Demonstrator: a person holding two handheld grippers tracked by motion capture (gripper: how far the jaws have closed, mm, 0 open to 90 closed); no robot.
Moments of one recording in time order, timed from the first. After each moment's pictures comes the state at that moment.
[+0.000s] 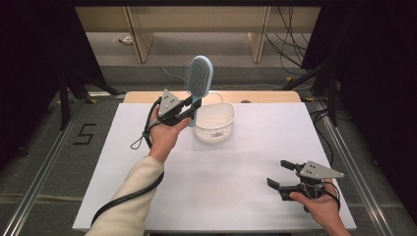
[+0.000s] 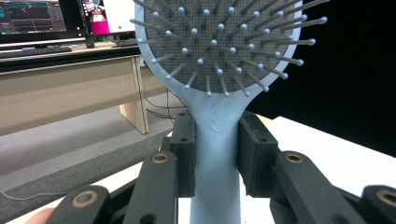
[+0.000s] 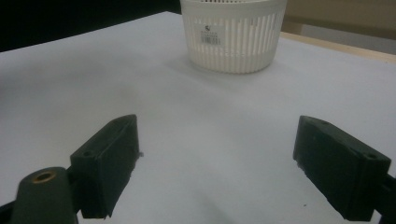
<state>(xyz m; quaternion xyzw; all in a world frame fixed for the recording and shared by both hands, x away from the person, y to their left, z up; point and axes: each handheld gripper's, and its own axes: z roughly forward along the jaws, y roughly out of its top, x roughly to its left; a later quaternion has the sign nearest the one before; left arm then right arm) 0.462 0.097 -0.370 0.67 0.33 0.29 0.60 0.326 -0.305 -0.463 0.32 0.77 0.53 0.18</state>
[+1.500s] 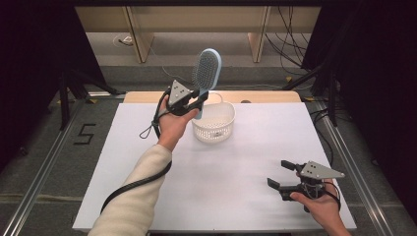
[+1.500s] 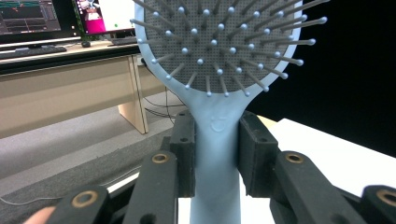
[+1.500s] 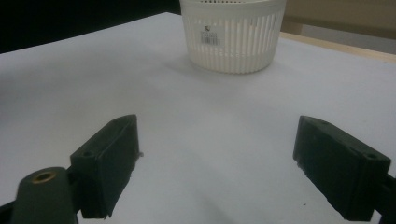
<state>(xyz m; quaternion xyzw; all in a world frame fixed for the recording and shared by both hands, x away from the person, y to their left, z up) 0.491 0.078 -0.364 0.67 0.33 0.29 0.60 0.325 -0.306 -0.463 0.32 0.77 0.53 0.18</state>
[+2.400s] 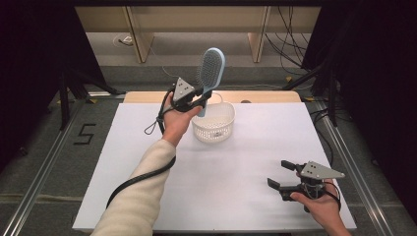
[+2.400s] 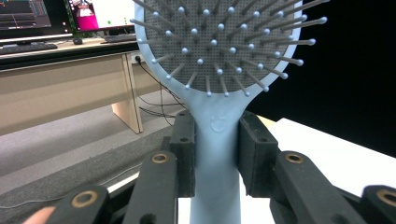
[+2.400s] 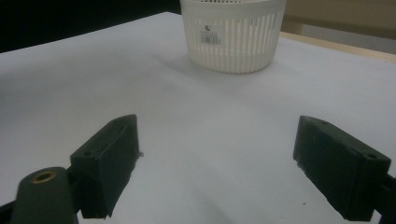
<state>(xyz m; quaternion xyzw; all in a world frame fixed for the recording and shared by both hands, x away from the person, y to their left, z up) 0.510 0.070 -0.371 0.68 0.32 0.27 0.60 0.325 -0.306 -0.464 0.32 0.77 0.53 0.18</state>
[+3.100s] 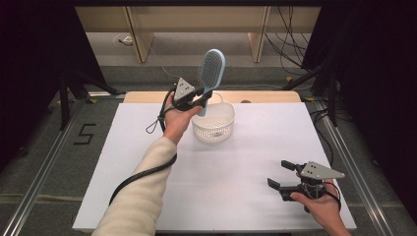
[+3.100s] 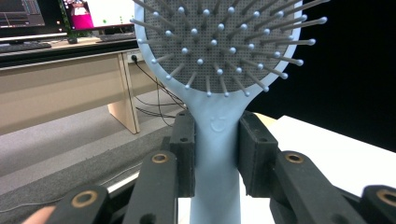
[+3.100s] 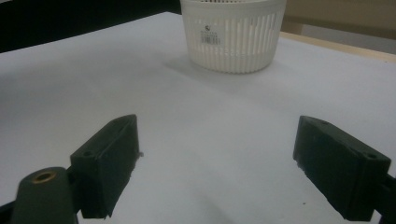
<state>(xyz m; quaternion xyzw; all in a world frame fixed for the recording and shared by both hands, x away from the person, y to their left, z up) 0.523 0.070 -0.381 0.68 0.31 0.27 0.60 0.325 -0.306 -0.464 0.32 0.77 0.53 0.18</state>
